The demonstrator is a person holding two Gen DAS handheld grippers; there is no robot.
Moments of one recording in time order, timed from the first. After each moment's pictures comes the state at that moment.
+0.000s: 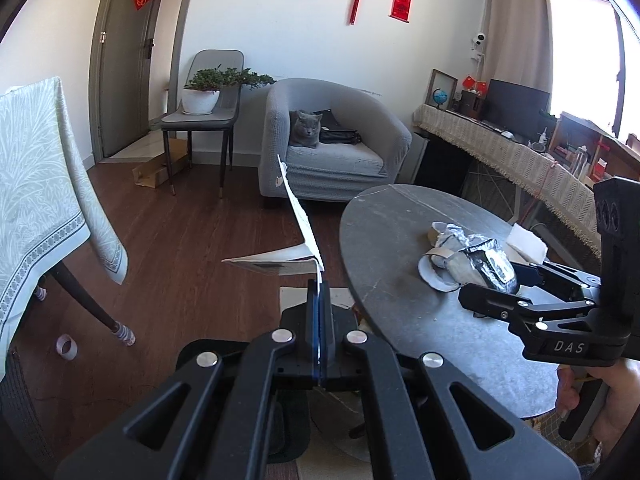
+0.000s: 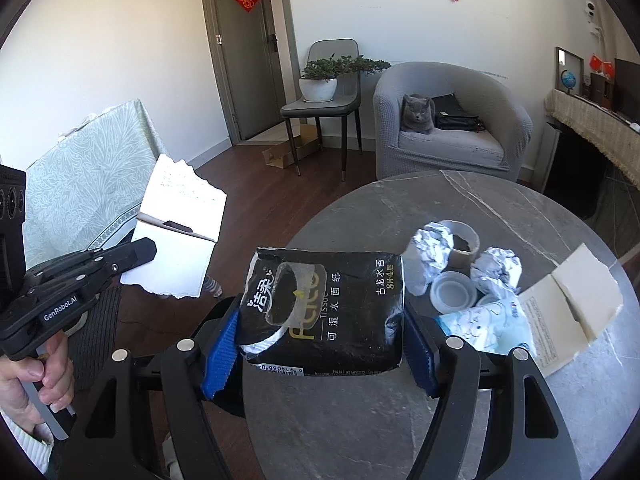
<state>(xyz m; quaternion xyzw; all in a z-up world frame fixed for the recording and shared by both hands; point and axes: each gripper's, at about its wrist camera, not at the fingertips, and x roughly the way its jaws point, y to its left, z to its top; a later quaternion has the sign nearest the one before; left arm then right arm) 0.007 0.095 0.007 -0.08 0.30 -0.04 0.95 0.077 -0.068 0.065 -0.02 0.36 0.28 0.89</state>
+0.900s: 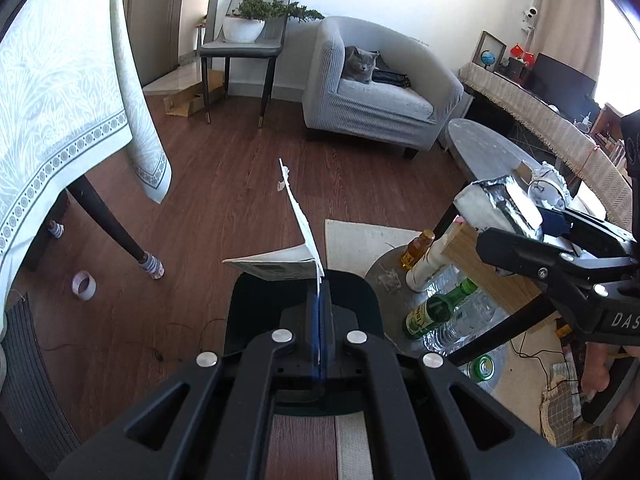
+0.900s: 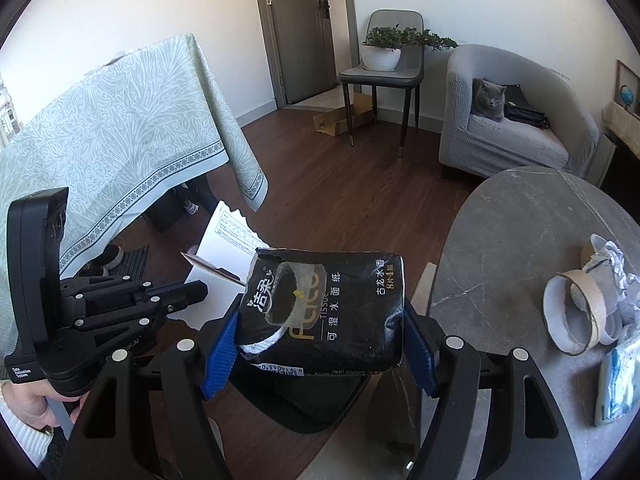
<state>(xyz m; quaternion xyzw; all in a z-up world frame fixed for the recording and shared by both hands) 0.008 0.187 -0.074 -0.11 0.41 -0.01 0.91 0.076 0.056 0.026 -0.07 0.40 0.34 0.85</state>
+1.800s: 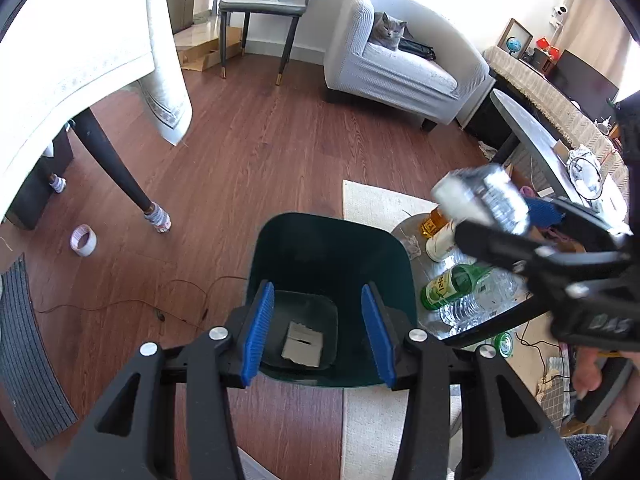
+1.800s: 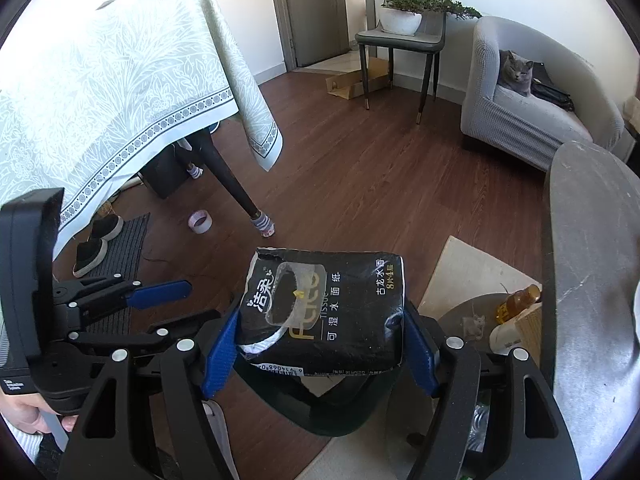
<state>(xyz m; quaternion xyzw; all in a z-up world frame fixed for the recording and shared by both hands) -0.002 0.220 -0.115 -0.13 0.46 0.00 0.88 0.087 0.113 -0.023 -0.10 0.45 0.34 0.82</state>
